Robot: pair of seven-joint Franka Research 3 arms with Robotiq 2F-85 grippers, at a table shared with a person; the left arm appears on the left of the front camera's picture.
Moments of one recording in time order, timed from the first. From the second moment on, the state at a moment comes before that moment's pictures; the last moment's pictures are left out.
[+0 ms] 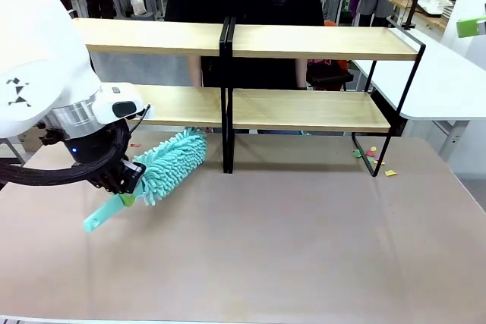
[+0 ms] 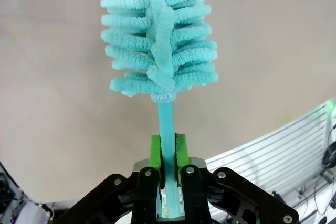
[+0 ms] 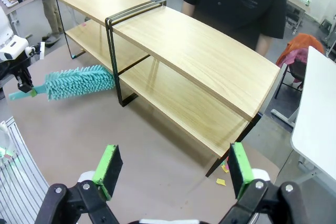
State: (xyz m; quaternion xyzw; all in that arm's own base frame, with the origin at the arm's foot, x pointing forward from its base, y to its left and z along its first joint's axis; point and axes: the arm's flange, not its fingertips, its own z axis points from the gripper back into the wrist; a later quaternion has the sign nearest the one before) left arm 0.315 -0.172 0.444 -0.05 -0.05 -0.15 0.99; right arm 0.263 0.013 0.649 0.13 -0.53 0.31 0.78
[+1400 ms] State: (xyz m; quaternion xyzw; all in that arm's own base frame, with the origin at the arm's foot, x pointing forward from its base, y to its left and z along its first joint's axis) left arm 0.377 -0.200 0.350 -0.02 -0.12 -0.07 0.99; right arm 0.264 0.013 0.649 0.13 -0.52 0.31 0.78
